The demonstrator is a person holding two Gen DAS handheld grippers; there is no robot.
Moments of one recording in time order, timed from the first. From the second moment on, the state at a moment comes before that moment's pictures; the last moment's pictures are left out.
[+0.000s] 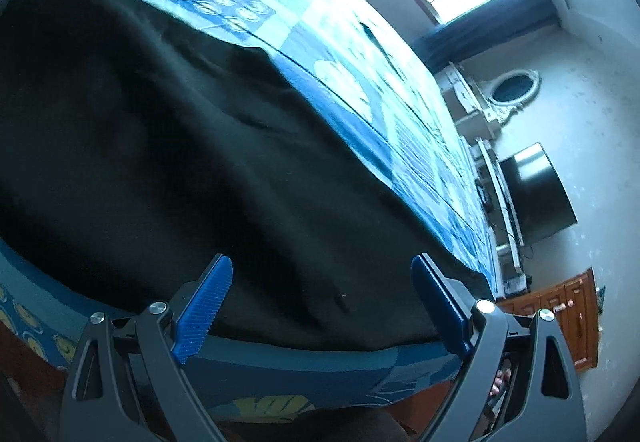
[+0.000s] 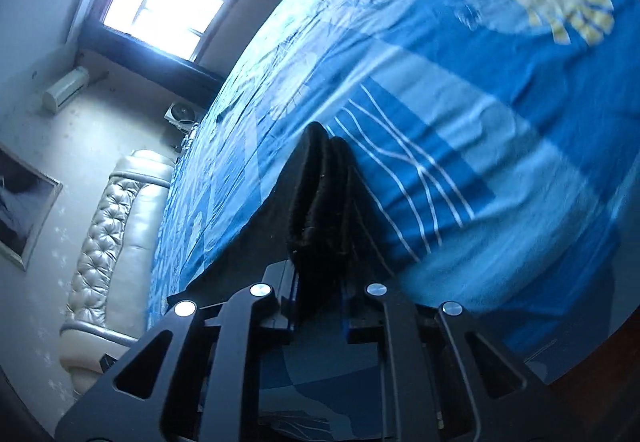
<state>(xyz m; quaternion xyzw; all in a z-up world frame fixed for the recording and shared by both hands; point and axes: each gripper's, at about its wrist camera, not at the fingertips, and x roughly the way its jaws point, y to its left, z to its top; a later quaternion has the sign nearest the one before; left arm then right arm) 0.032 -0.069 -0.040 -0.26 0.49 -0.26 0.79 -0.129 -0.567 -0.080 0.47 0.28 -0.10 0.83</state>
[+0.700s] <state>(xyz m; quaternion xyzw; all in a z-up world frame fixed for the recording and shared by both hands) 0.087 -0.019 -0.042 -0.17 0.48 -0.26 0.82 -0.011 -0.464 0.014 0.29 0.34 -0.01 0.89</state>
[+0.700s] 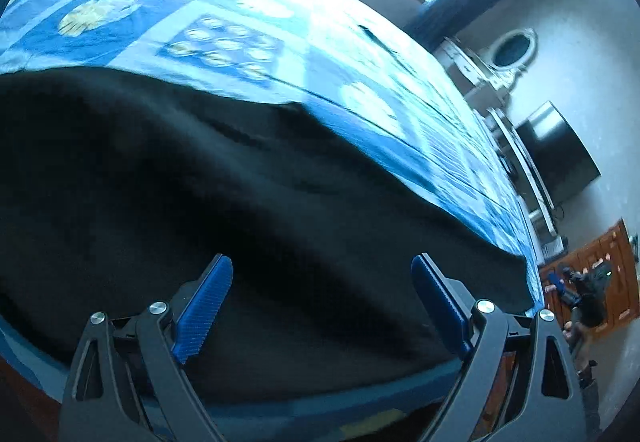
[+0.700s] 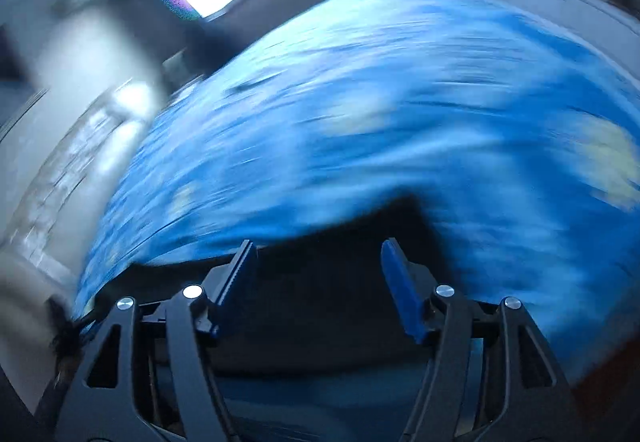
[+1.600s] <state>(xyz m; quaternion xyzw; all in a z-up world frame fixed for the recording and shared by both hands) 0.068 0.006 -0.064 -0.14 0.44 -0.33 0.83 0.341 -0.146 -0.062 0.24 0.54 0.33 0.73</state>
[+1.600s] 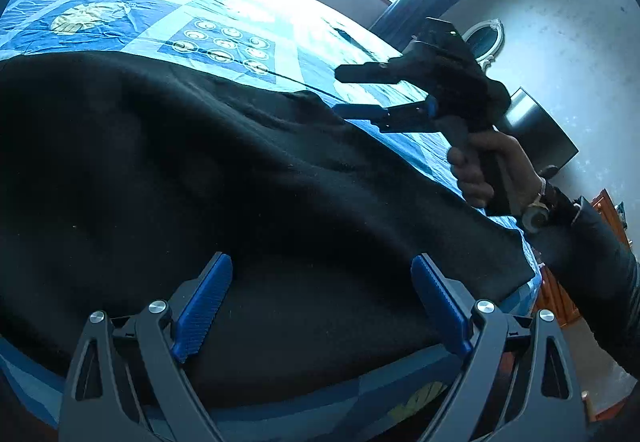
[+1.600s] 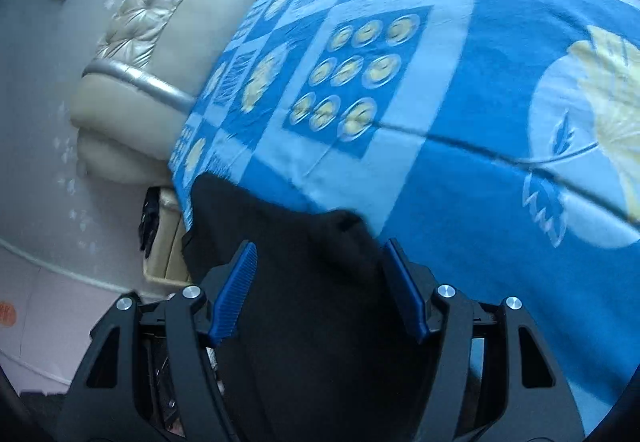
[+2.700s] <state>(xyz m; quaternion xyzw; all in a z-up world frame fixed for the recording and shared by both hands) 0.066 0.004 -0.066 -0.13 0.43 -0.33 0.83 0.370 -0.132 -0.105 0.33 0.60 0.31 0.66</state>
